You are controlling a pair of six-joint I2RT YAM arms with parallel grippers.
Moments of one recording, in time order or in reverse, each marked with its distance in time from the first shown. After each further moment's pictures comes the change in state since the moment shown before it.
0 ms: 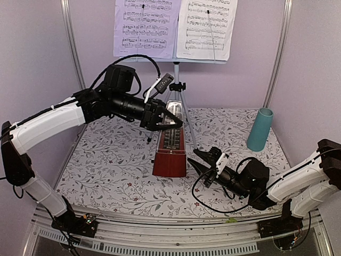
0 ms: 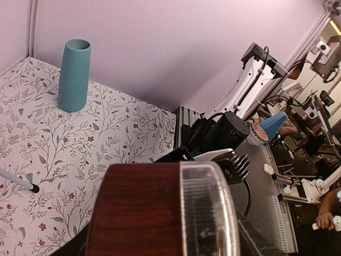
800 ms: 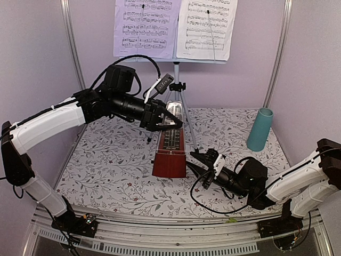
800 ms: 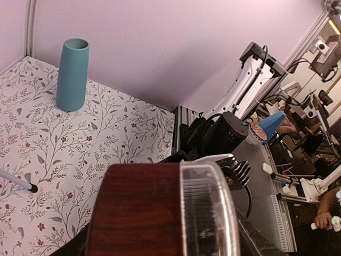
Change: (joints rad) left arm 0.000 0.000 -0.002 0.000 0.008 0.000; right arm 0.001 0.009 0.017 -0.030 -0.056 0.001
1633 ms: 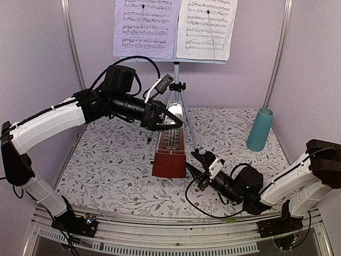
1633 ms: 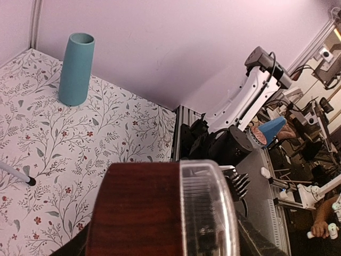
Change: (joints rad) left arm 0.000 0.000 0.000 -0.009 -0.018 -0.040; right arm 0.077 0.101 0.014 0.122 0.203 -0.031
